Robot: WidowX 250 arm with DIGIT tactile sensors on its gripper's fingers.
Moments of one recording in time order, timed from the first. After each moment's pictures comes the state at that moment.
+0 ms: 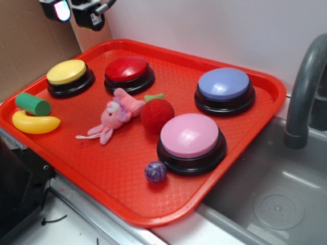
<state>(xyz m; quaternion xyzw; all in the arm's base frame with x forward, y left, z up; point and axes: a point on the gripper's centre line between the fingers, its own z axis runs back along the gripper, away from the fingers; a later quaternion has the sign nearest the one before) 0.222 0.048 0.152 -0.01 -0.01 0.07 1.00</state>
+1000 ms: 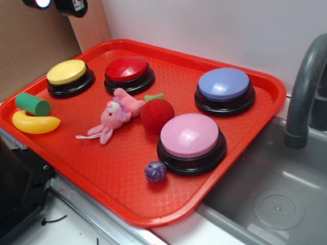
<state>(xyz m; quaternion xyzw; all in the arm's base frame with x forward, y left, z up) 0.203 0.045 0.181 0.01 -0.01 0.09 1.00</state>
